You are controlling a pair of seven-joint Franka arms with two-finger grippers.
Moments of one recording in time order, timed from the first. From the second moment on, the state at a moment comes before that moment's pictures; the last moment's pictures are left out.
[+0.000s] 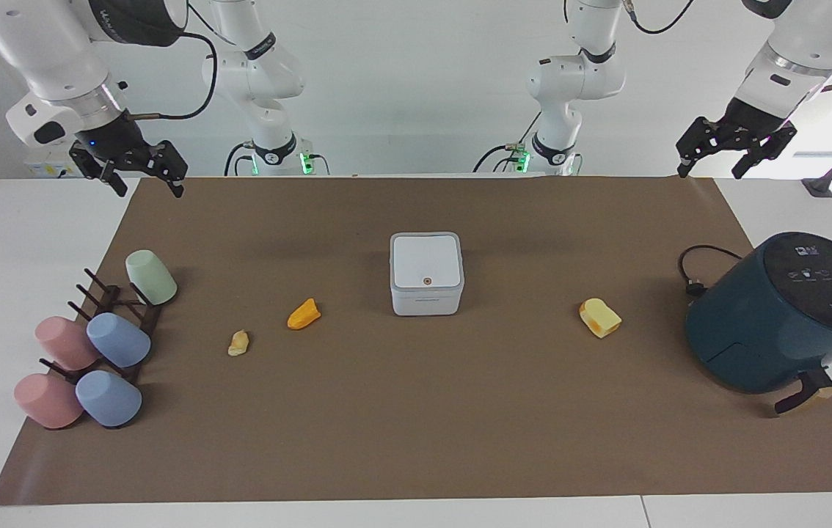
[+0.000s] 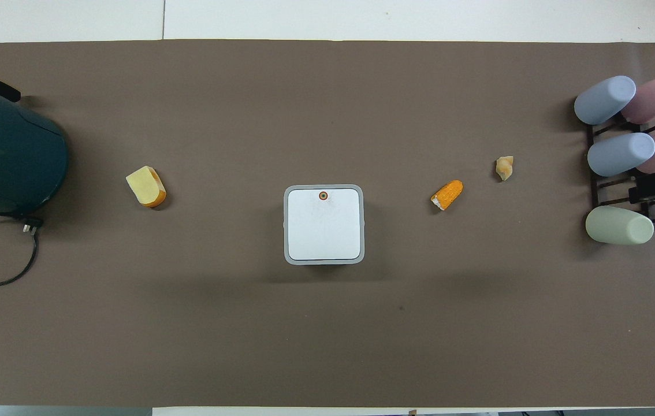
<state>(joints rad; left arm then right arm) -0.03 -0.08 0.04 -1.56 -0.01 1.49 0.11 -0.06 -0.09 -0.04 -1.69 0.00 1.57 -0.05</state>
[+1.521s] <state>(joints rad) -0.04 -0.06 -0.36 -1.70 -0.07 1.74 -0.32 -0.07 0.09 0.07 -1.80 0.00 1.94 0.02</state>
